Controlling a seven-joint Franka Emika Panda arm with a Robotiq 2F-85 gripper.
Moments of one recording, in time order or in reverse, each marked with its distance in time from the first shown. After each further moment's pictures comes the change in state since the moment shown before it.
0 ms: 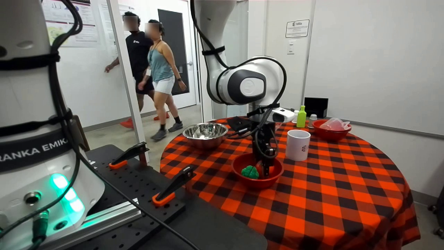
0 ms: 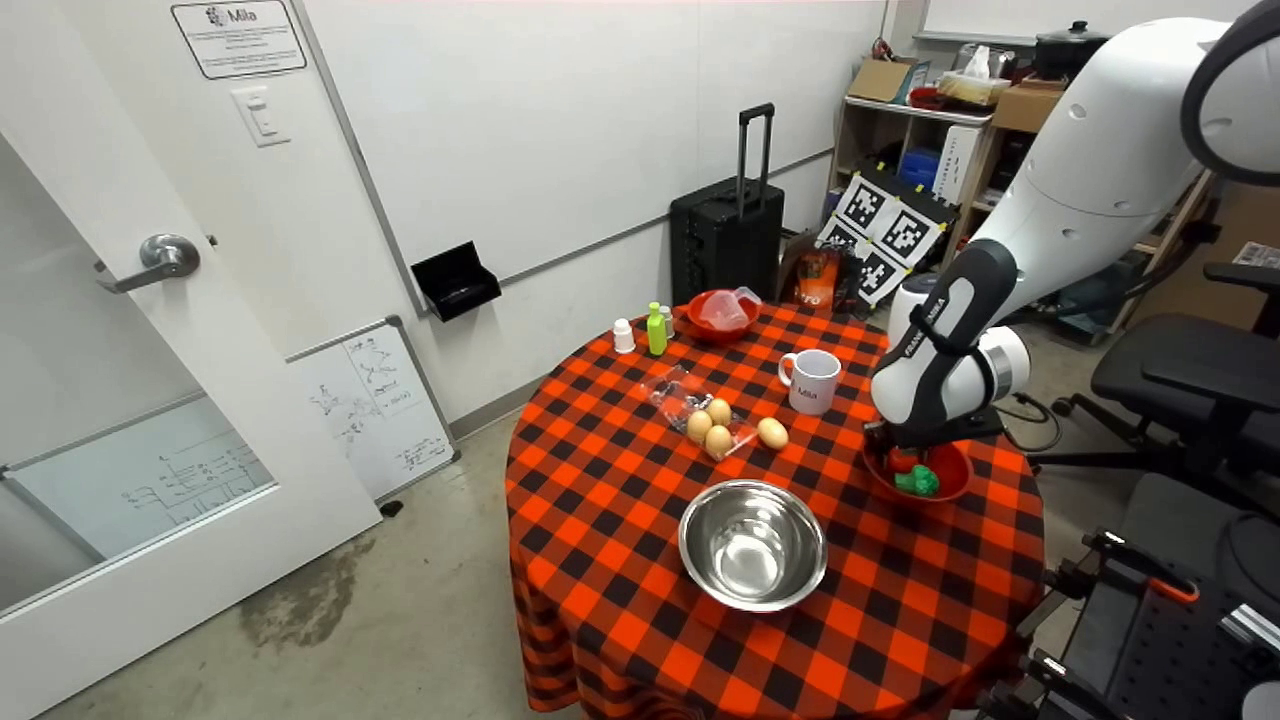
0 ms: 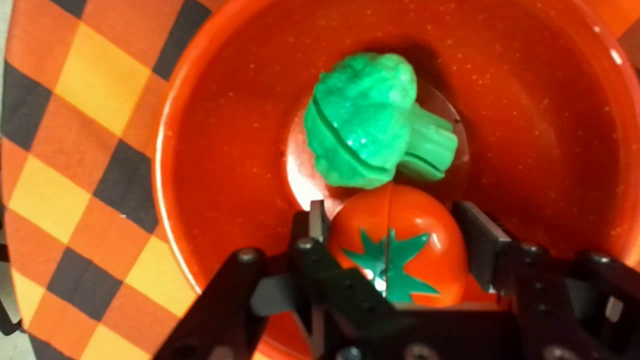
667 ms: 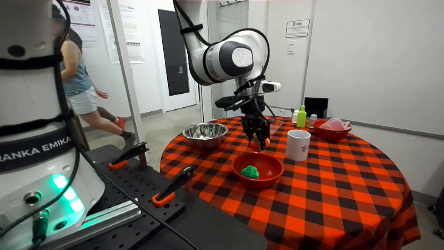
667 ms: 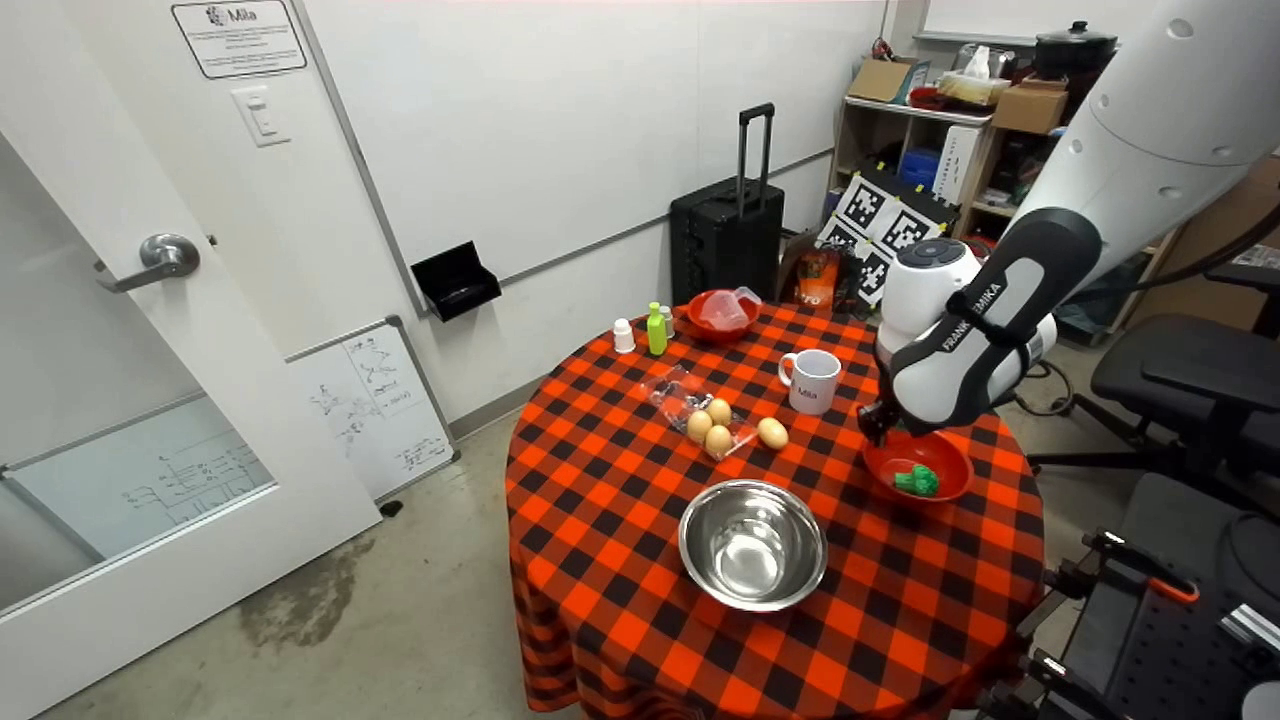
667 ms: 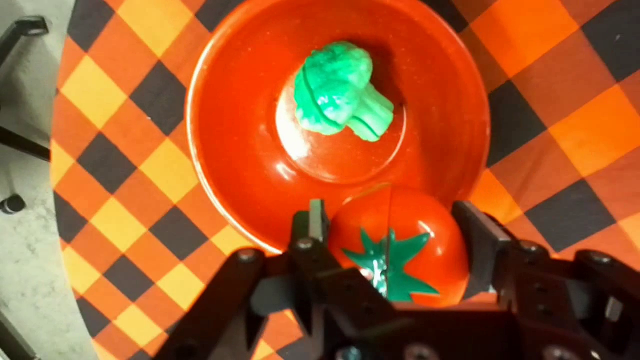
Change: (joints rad) arm 0.219 -0.197 -0.148 -0.135 -0.218 -0.002 0.038
